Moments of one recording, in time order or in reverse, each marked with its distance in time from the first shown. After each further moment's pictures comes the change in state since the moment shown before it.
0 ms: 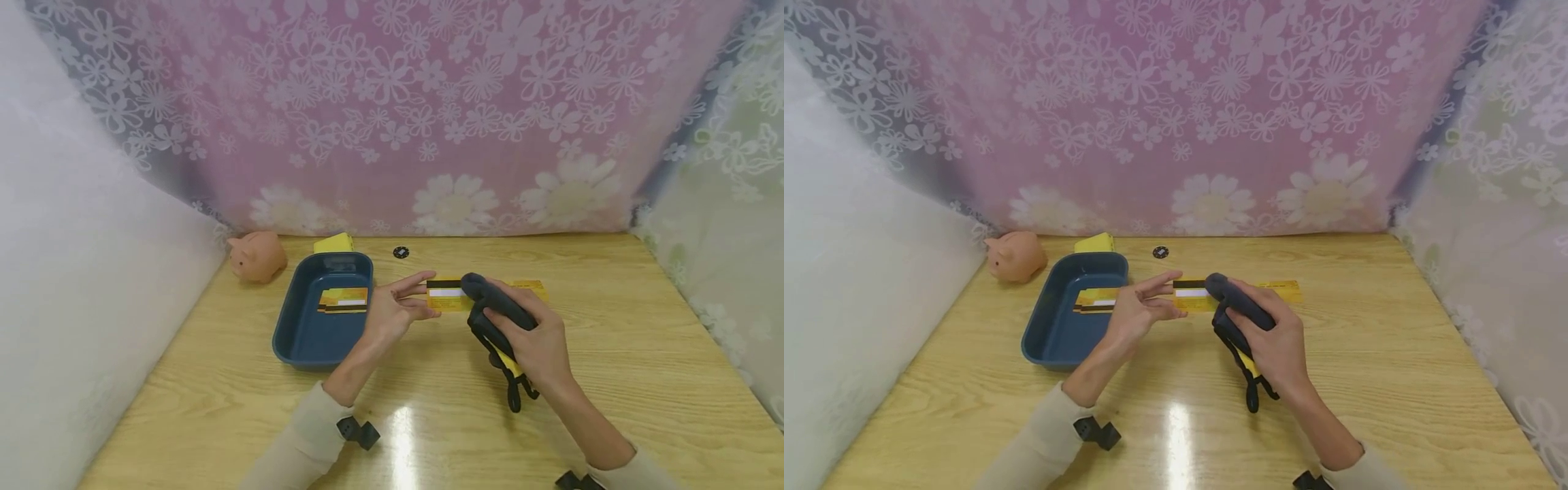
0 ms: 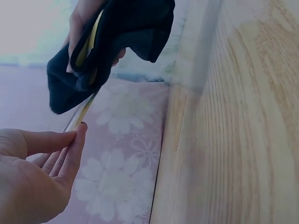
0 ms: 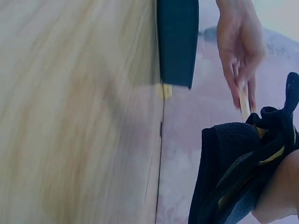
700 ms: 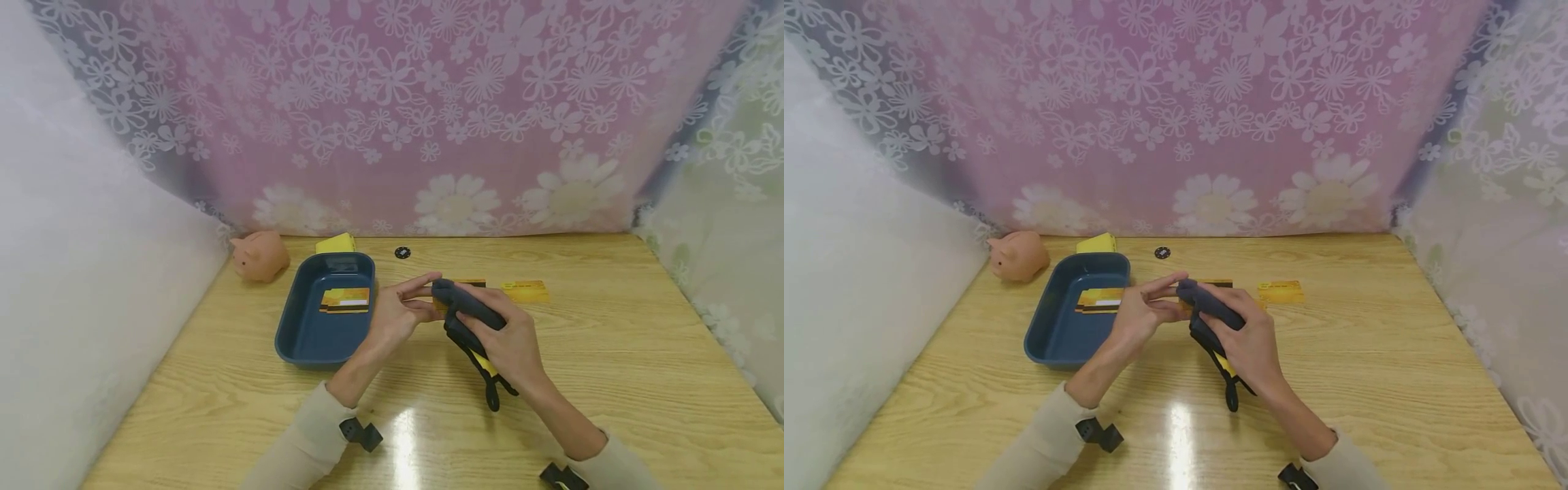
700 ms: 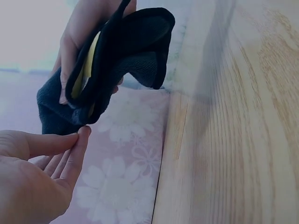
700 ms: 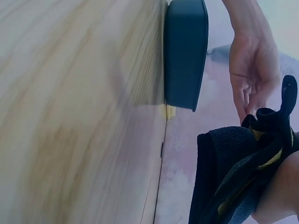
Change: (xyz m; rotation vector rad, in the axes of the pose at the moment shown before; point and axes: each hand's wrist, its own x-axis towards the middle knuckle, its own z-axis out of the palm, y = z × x) left_hand -0.002 0.003 0.004 0.008 -0.056 0.041; right_hand 0.003 -0.004 0.032 -0.057 -0.066 -0.125
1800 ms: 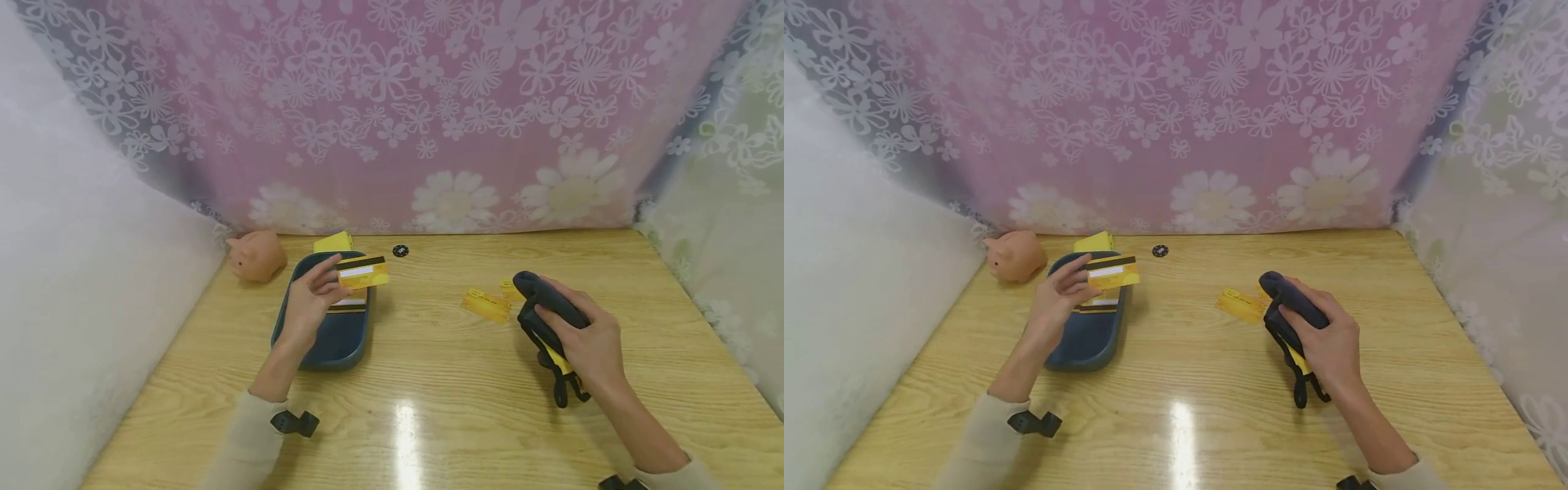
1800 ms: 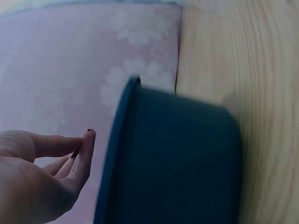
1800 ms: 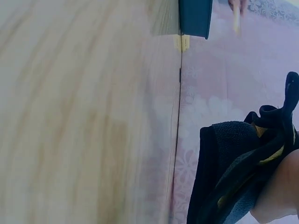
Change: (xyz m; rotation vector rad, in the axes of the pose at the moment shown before) left_hand -0.011 0.009 -0.119 0.157 0.288 -0.024; right_hand -0.010 0.042 -0.090 -0.042 0.129 0.301
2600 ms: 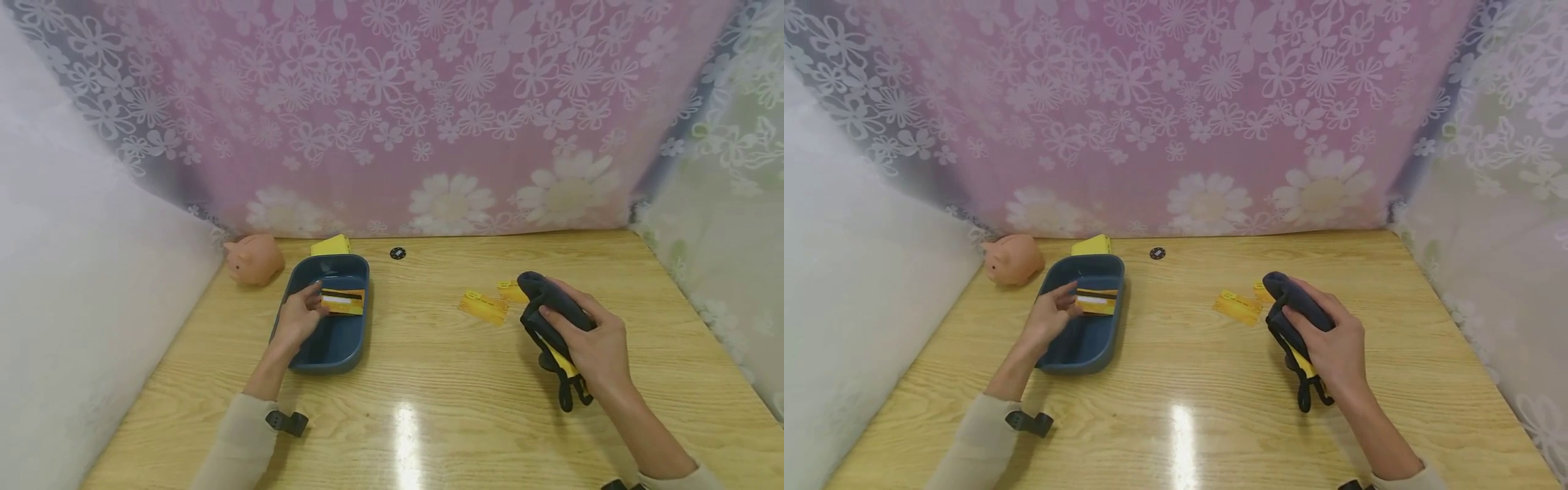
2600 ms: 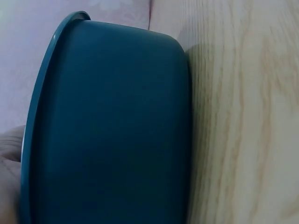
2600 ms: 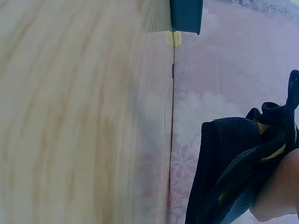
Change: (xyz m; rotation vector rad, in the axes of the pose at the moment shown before) left_hand 0.012 -0.039 -0.026 0.426 -0.011 -0.138; right_hand -0.001 -0.002 -0.009 0.069 0.004 0.043
